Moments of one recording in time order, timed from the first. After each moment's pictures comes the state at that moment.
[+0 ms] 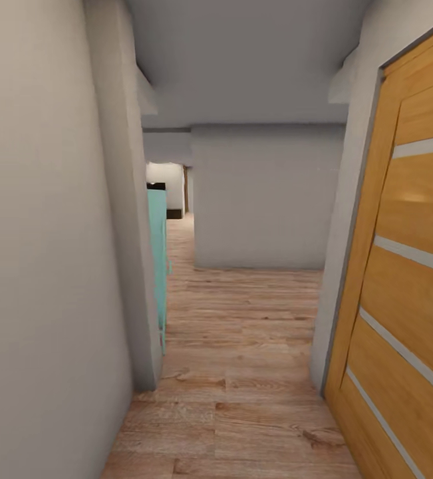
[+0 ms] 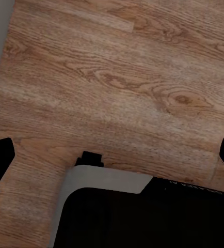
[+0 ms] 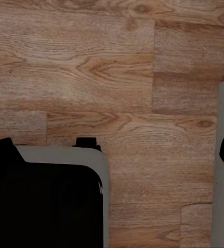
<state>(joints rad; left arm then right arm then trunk) -0.20 0.02 -0.03 0.00 0.27 -0.11 -0.01 -0.12 -0.04 0.23 0.03 -0.19 -0.22 -0.06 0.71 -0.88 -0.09</state>
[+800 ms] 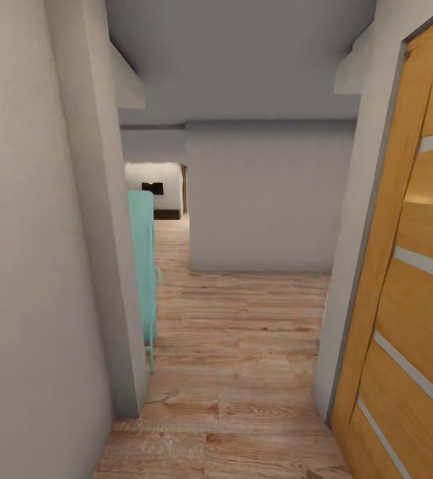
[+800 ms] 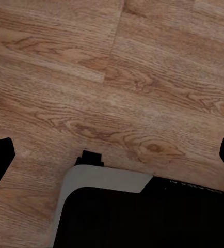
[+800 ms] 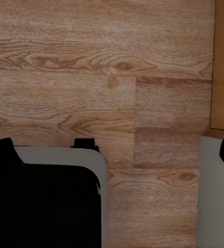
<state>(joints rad) -0.20 0.02 -0.03 0.00 0.27 -0.11 -0.01 -0.12 -0.04 0.23 0.03 -0.19 -0.22 -0.06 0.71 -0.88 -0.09</state>
